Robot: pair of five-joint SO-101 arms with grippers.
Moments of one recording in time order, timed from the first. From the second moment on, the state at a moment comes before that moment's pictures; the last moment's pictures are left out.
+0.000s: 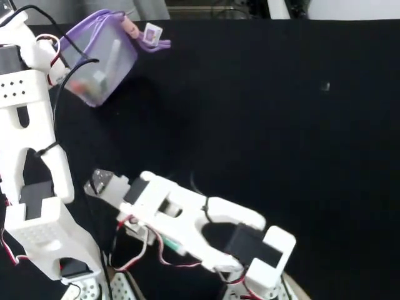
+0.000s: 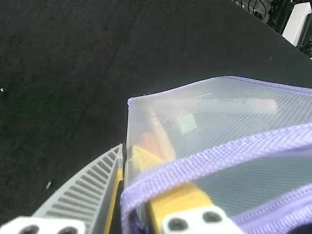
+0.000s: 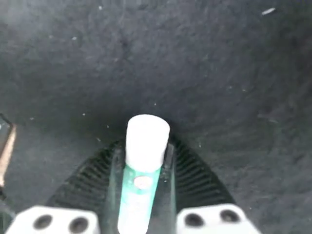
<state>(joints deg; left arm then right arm) -19.3 15.6 -39.4 89.8 19.4 -58.8 7.3 30.2 63.7 6.3</state>
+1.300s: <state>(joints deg) -1.3 17.1 -52.2 100.4 20.1 -16.1 -47.6 30.2 43.4 6.3</state>
